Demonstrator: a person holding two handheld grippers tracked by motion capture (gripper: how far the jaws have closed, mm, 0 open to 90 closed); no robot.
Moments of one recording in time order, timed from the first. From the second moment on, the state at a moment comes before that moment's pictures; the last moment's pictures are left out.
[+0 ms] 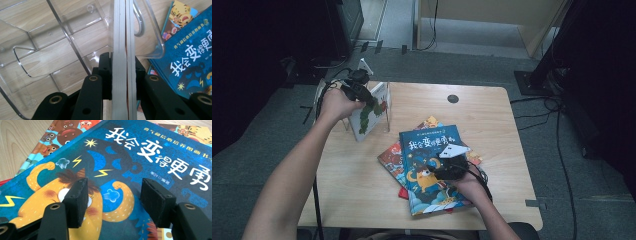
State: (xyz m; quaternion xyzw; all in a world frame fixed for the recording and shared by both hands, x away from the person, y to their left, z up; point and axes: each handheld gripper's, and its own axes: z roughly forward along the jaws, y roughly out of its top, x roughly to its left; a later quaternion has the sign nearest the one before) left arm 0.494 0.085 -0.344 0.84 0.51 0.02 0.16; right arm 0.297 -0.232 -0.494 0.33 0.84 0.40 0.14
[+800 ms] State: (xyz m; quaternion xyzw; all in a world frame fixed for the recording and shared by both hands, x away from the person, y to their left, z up) left arm 0.525 0.078 -0.352 0.83 0.53 0.02 0.16; right arm 0.297 -0.232 -0.494 0.33 0.84 0.40 0.14
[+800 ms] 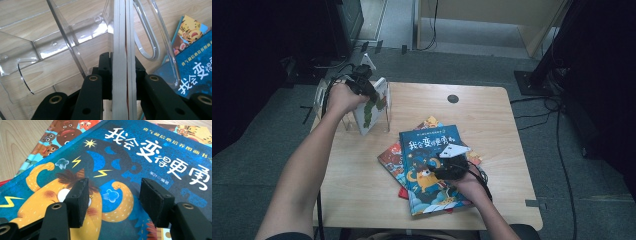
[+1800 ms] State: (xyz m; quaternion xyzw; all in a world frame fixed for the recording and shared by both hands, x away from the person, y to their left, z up) left arm 0.540 0.073 -0.374 0.83 0.54 0.02 0.15; right arm 0.297 -0.232 -0.494 0.33 0.84 0.40 0.14
